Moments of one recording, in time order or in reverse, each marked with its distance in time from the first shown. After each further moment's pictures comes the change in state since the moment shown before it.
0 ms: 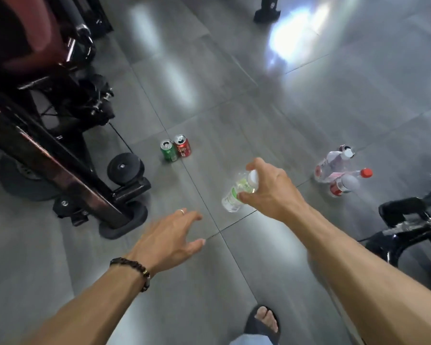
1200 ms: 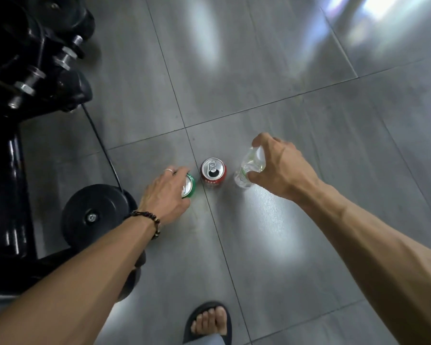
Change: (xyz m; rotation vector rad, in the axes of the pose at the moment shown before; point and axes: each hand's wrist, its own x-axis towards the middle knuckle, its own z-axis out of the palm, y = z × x) left_hand 0.403 -0.292 0.033 -0.125 0.155 -0.305; right_hand 0.458 -0.028 0.165 -0.280 -0.117 -0.182
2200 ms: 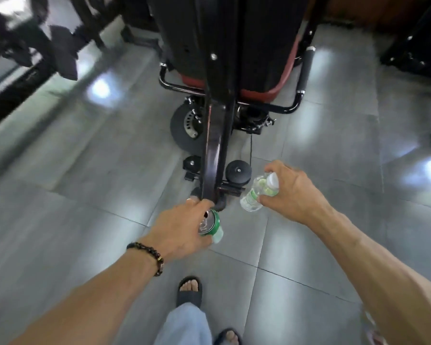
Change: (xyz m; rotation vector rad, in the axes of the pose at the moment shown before) left_hand -0.631 0.094 -0.244 -0.208 0.196 -0.279; right_hand -0.453 -0.288 -0.223 -0.131 -0.168 -0.578
